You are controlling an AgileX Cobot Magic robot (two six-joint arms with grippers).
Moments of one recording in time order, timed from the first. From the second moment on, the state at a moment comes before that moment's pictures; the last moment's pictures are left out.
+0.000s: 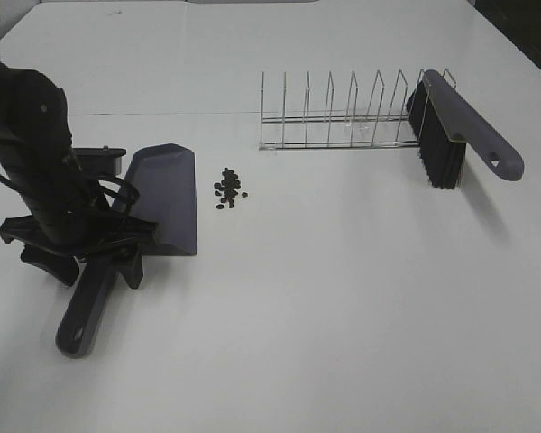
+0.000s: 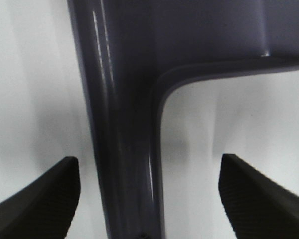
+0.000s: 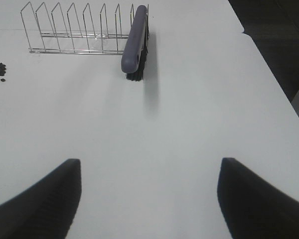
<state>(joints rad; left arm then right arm) -0.38 2.03 -1.15 -0.13 0.75 -0.20 -0.03 -0.01 -0.51 -0.01 1.07 0.00</state>
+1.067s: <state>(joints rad) -0.38 1.88 -1.15 0.03 0.85 -0.36 -0.03 -0.01 -0.51 -0.01 1.07 0.00</state>
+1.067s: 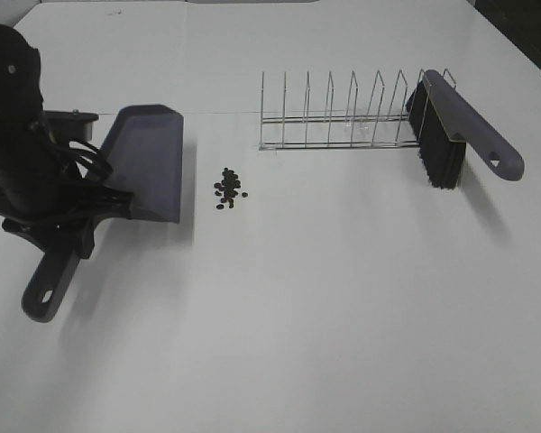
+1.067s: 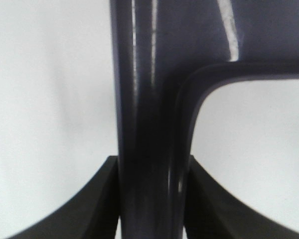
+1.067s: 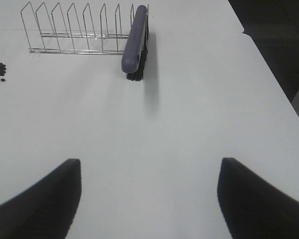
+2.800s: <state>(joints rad) -0.38 1.83 -1.15 0.05 0.88 -0.34 -0.03 1.39 -1.06 0.02 0.62 -0.01</state>
